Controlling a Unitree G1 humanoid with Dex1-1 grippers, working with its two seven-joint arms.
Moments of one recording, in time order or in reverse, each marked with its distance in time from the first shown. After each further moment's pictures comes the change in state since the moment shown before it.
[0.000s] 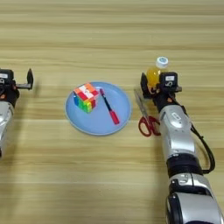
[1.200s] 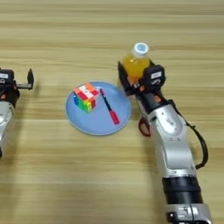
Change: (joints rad) left arm 0.000 -0.004 -0.001 0.000 0.001 0.000 0.002; right arm 0.239 0.052 0.183 -0.660 0.064 0.111 0.163
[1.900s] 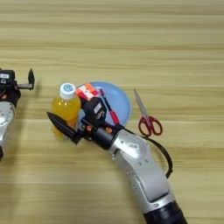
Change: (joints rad) left arm 0.000 -0.007 -0.004 0.000 0.002 0.000 0.017; right arm 0.158 0.032 0.353 -0.210 0.111 0.245 0.241
